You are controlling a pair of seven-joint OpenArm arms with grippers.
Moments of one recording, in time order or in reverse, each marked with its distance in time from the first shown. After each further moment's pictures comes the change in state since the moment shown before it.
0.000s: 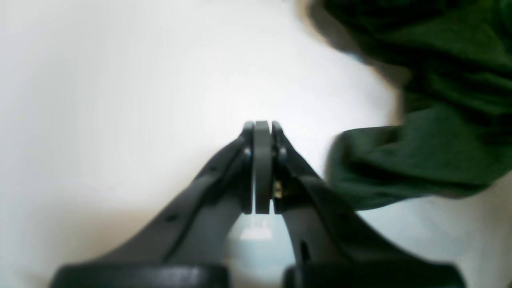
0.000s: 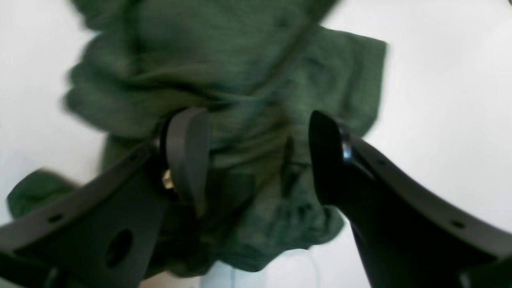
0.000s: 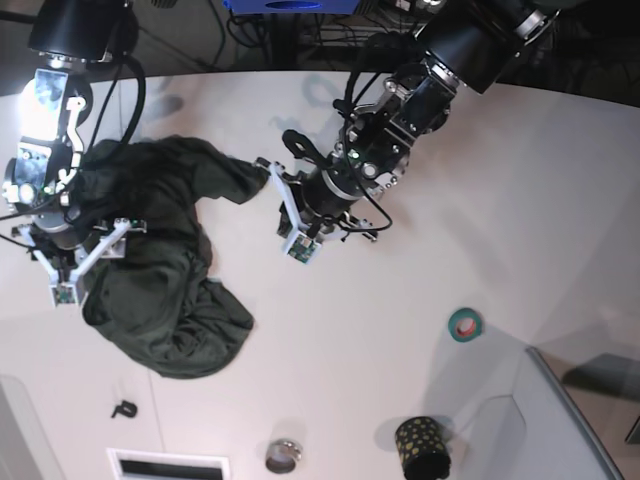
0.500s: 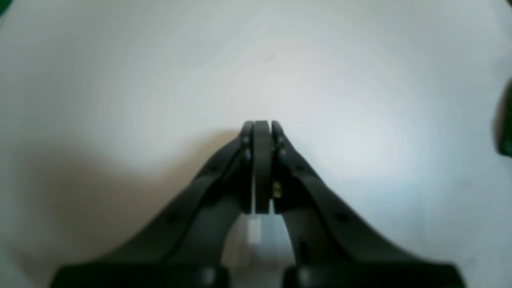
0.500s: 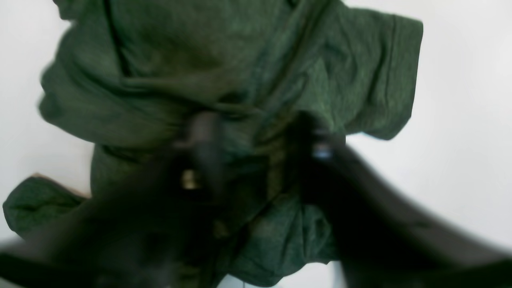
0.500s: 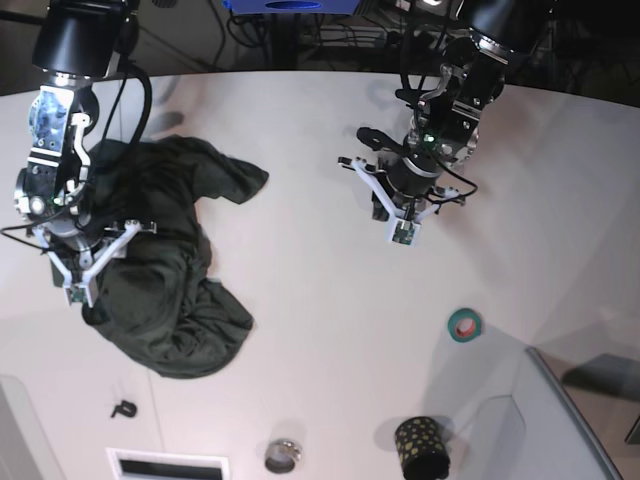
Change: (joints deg) left arm 9.7 -3.6 -18.4 2.7 0.0 0.3 0.5; right arm 2.8 -0.3 -0.2 -7.7 0.3 0.0 1.5
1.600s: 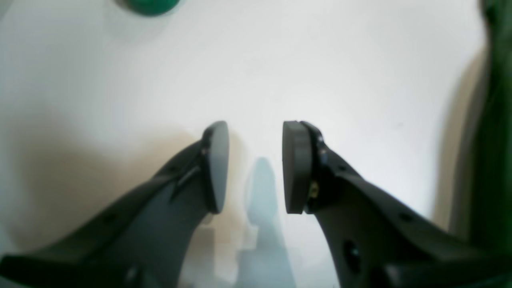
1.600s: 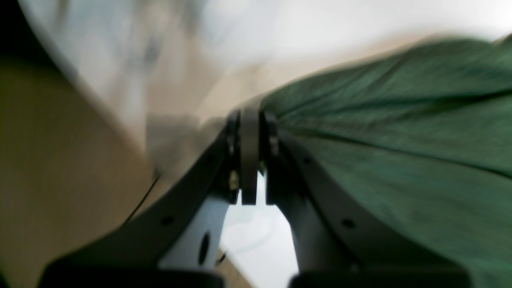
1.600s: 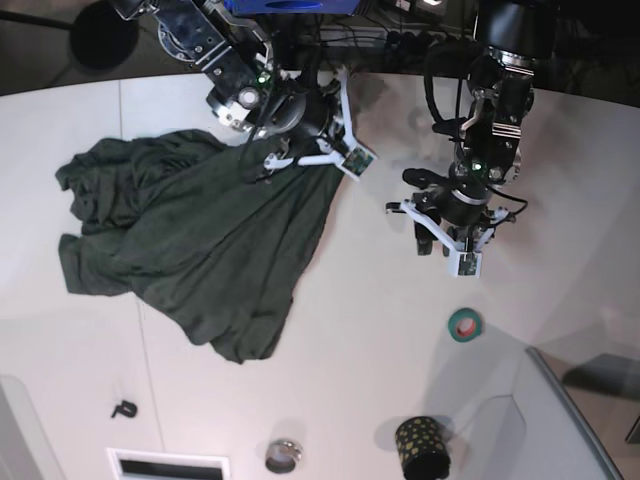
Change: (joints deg) left arm -1.0 0.7 -14.1 1.8 -0.1 -0.5 0.2; right arm -10.3 -0.4 -54.3 5.9 -0.2 0.2 0.7
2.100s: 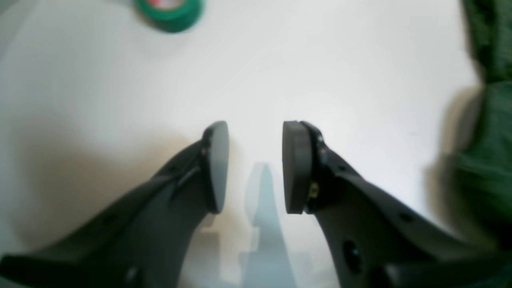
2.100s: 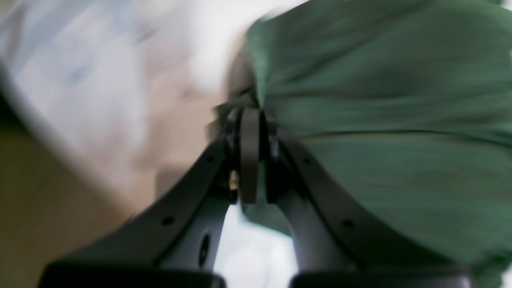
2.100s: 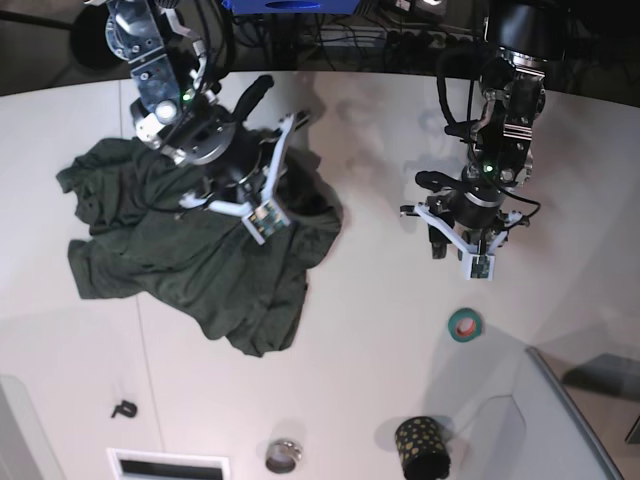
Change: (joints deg) left arm 0.1 -2.0 -0.2 0.7 0.6 0.1 0.0; right arm -4.2 1.2 18.1 14.1 -0.1 -0.6 3.5
